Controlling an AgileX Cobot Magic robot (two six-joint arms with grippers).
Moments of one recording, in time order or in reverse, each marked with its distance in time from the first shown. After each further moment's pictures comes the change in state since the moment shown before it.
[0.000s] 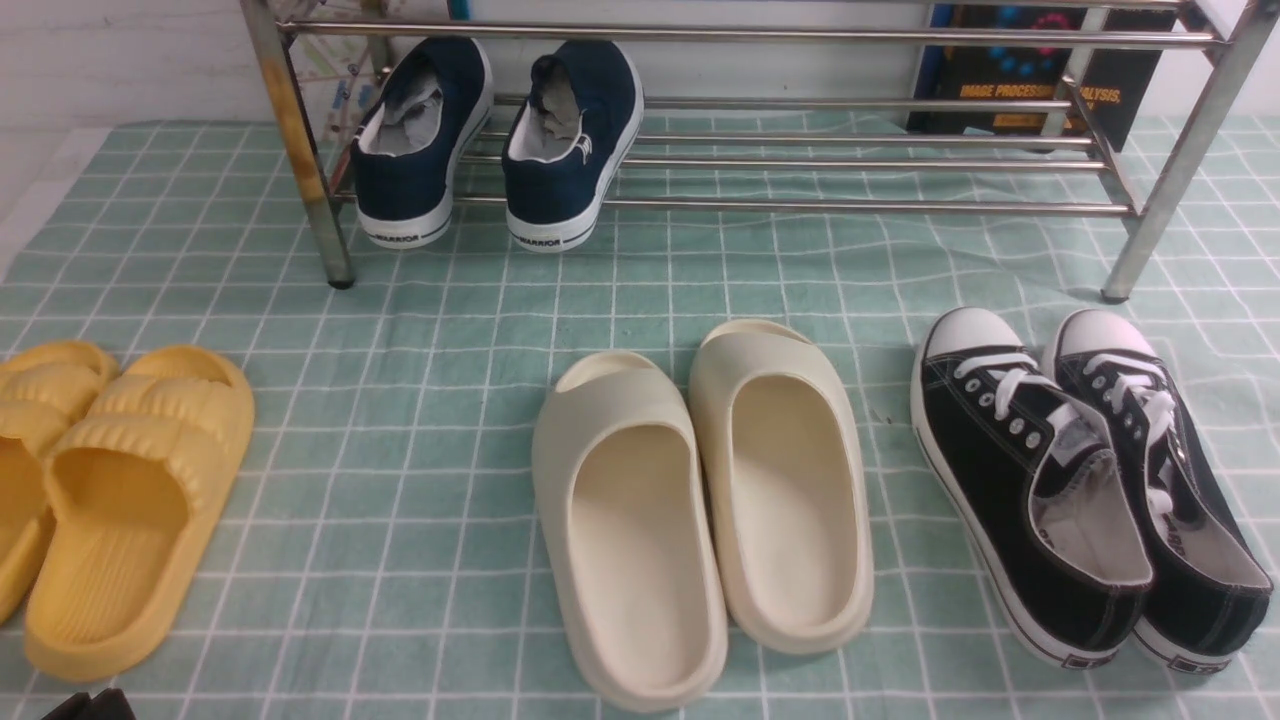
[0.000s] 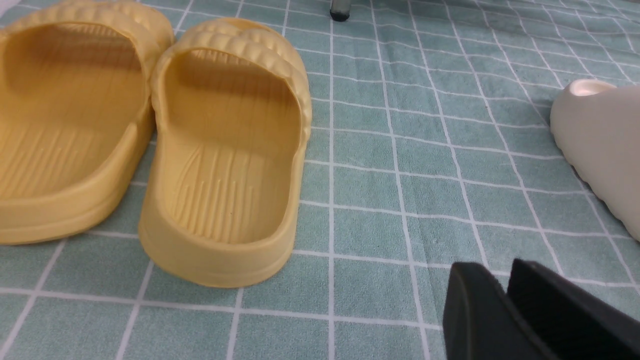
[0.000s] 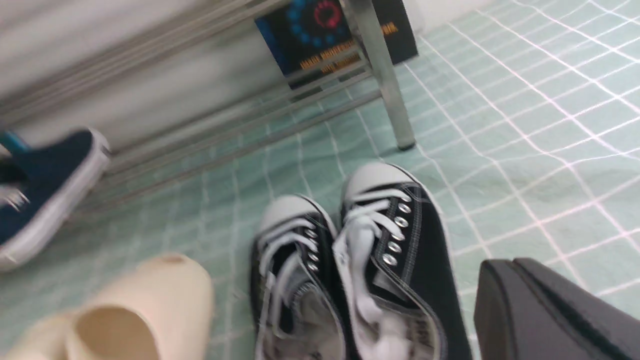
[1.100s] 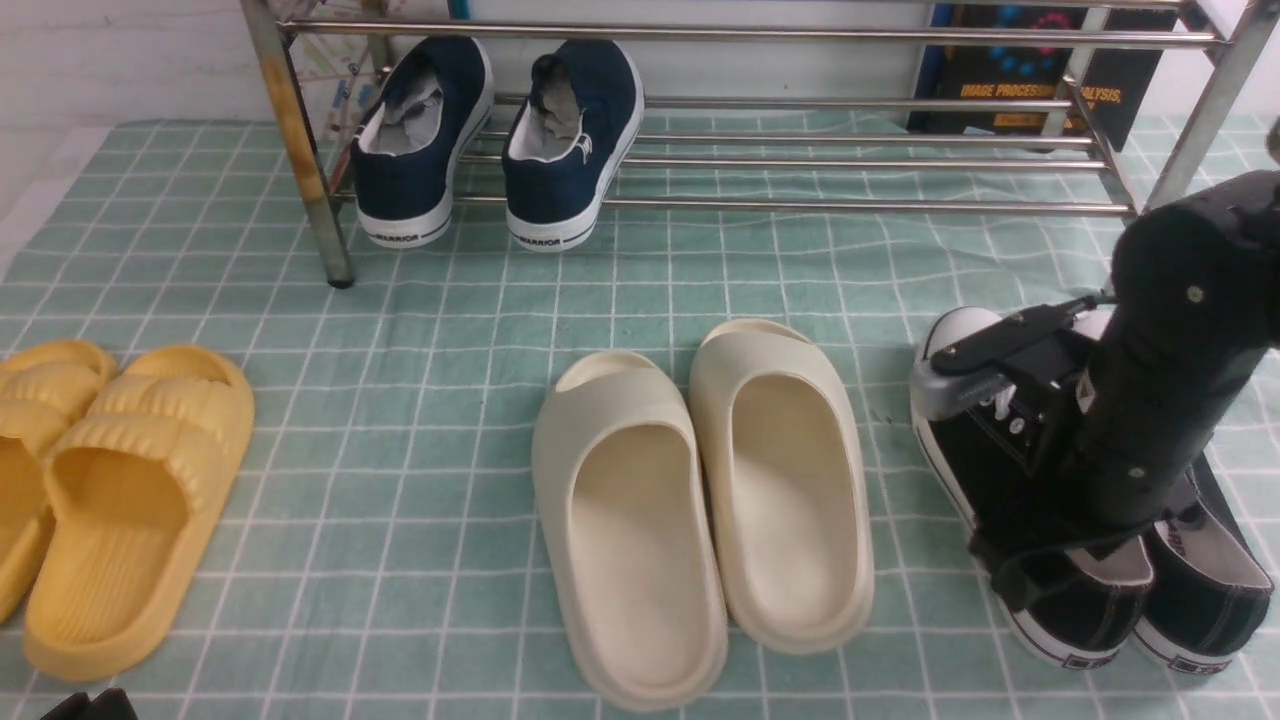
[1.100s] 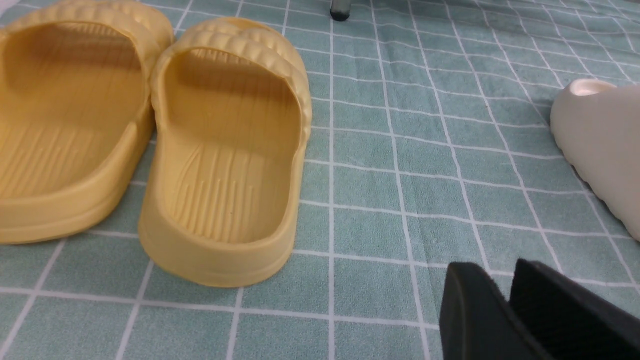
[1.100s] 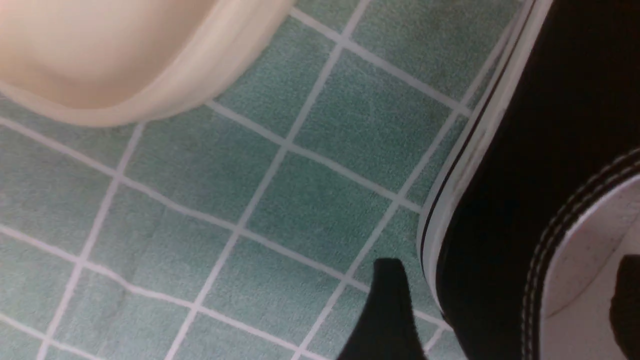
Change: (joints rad) right arm 0.469 1.345 -0.698 0.011 0.526 -0.398; left arm 0.000 0.000 0.000 0.000 0.000 0.000
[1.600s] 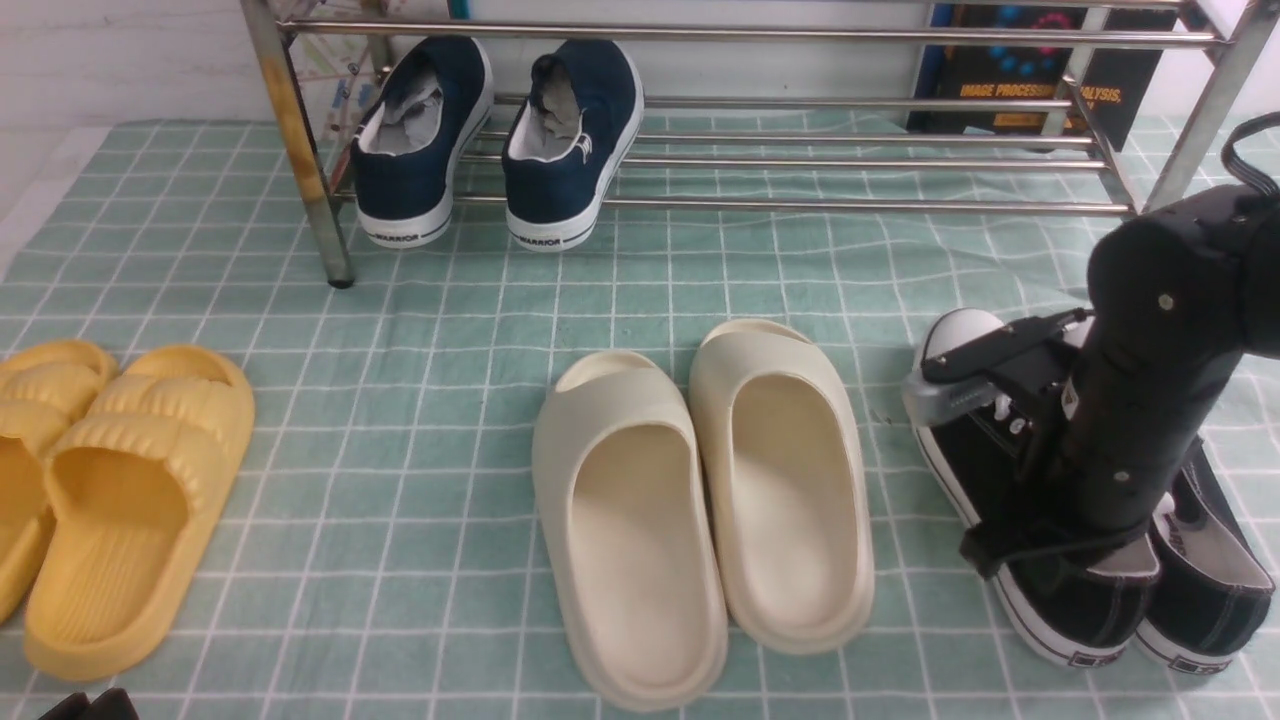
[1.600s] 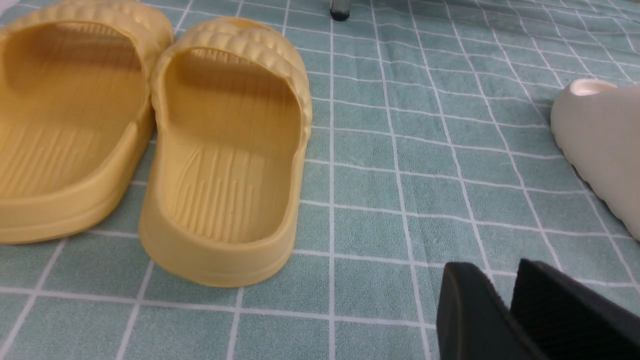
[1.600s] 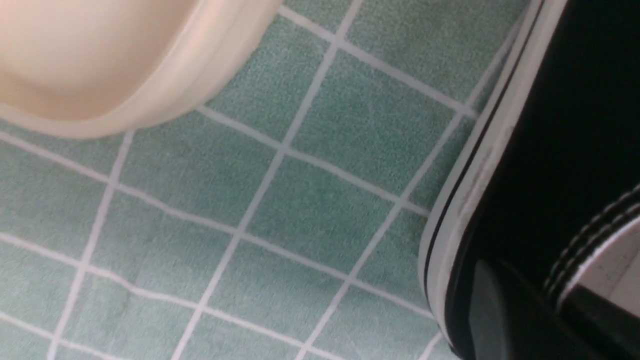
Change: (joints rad) right arm 0.001 -0.002 -0.035 0.008 0.046 0.006; left arm 0.000 0.000 0.000 0.000 0.000 0.000
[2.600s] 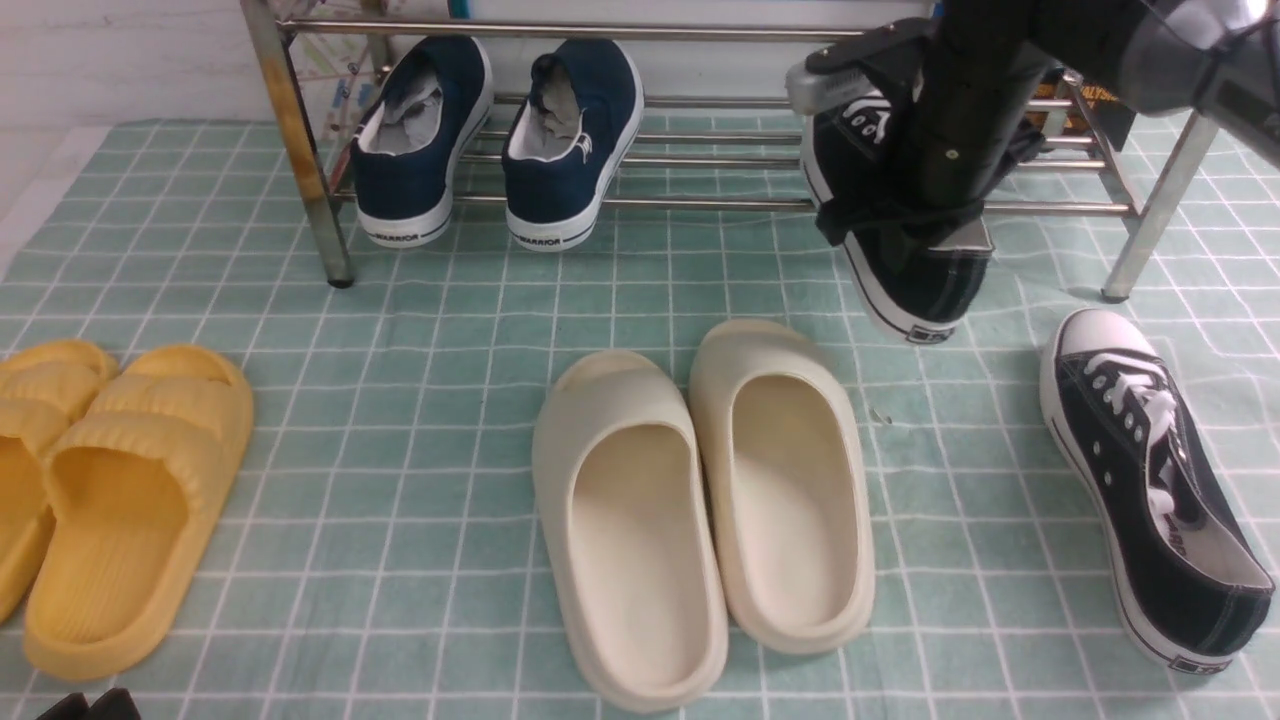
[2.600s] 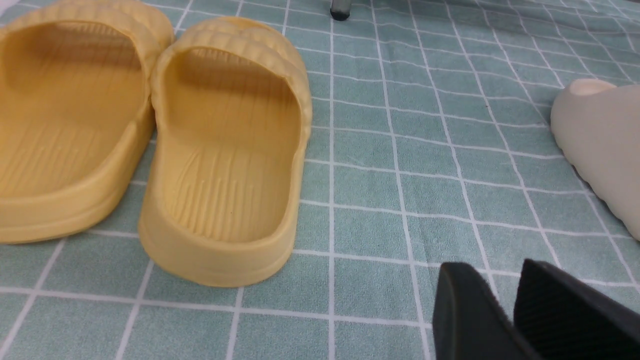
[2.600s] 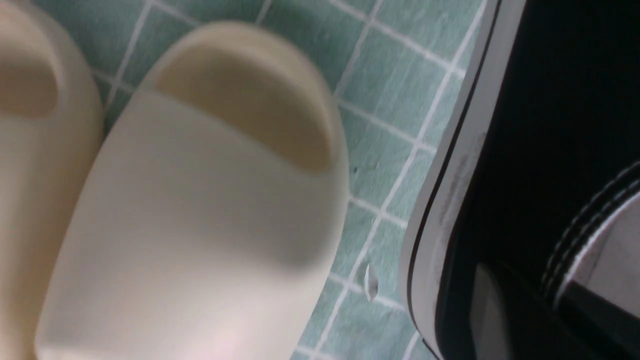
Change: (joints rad) right arm -0.045 0.525 -1.053 -0.067 0.235 -0.005; left arm 0.000 0.000 0.000 0.000 0.000 0.000
